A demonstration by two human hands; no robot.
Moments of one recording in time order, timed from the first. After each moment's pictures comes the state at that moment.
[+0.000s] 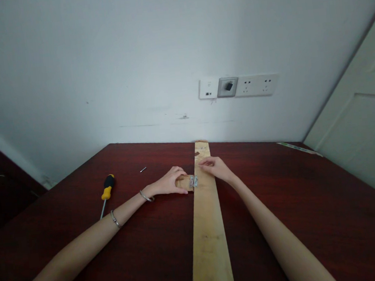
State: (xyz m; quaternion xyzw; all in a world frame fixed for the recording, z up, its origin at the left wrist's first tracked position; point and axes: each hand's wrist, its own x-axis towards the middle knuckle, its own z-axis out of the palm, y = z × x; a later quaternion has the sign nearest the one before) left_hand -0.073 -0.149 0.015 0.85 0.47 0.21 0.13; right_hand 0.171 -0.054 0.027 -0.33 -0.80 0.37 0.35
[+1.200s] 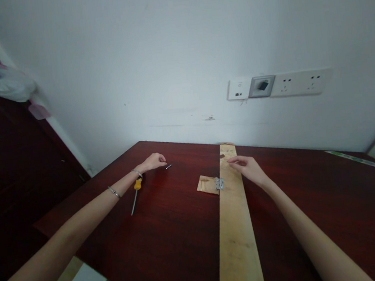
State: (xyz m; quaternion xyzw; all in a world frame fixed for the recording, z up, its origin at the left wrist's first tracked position) left_hand -0.250 -0.150 0.053 0.66 0.74 0.14 0.07; right_hand 0.175 -0.058 0.046 -0.37 -0.76 0.37 0.39
